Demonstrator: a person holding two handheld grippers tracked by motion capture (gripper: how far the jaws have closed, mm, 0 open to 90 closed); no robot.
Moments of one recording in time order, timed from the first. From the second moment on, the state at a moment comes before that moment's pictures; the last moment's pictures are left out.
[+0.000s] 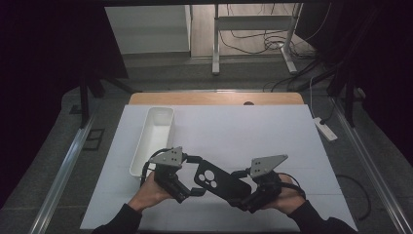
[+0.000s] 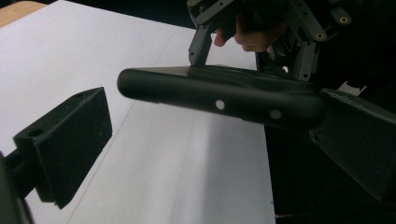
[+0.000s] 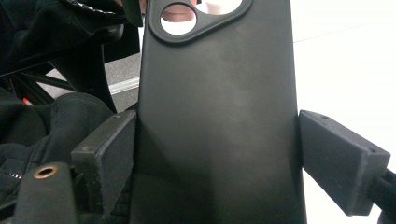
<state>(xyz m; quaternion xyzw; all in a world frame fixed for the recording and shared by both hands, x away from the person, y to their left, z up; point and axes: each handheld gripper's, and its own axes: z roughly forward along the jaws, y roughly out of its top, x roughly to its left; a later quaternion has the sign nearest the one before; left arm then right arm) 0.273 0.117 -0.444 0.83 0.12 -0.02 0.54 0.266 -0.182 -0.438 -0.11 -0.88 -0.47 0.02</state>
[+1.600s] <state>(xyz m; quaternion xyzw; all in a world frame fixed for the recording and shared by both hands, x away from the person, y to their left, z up) 0.274 0.117 -0.444 0.82 0.08 -0.08 0.55 0.264 -0.174 -0.443 -0.06 -0.89 -0.46 0.02</state>
